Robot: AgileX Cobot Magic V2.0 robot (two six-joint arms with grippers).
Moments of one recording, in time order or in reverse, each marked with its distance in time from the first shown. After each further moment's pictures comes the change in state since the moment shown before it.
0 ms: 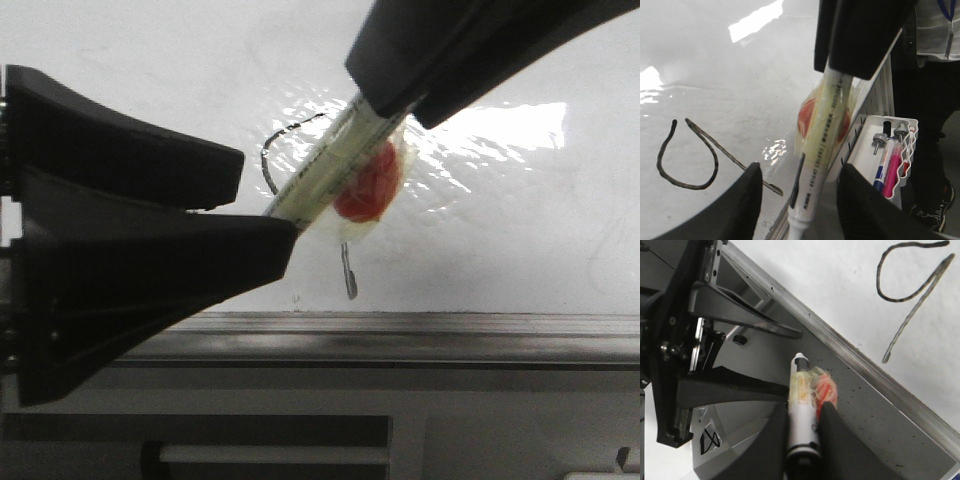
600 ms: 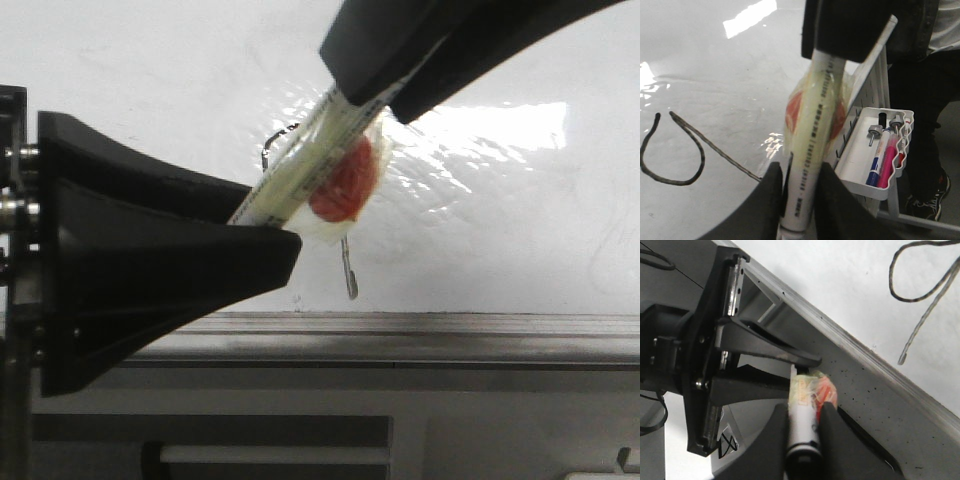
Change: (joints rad) left arm -0.002 0.043 -0.001 0.018 -0.013 0.006; right arm 0.000 0.004 0.000 0.053 -0.019 0.003
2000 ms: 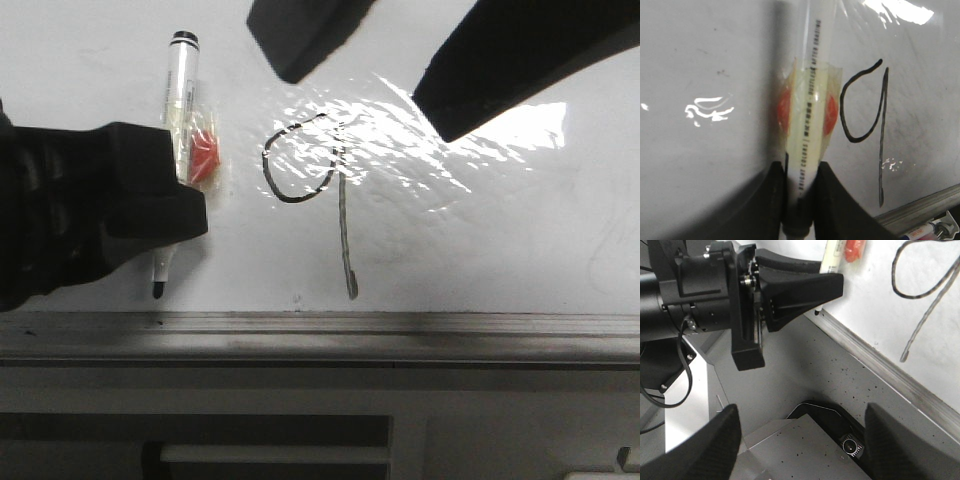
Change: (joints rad) left arm -0.008 0.054 -0.081 -0.715 0.091 -0.295; right arm 0.000 0.000 0.002 0.002 0.003 0.000
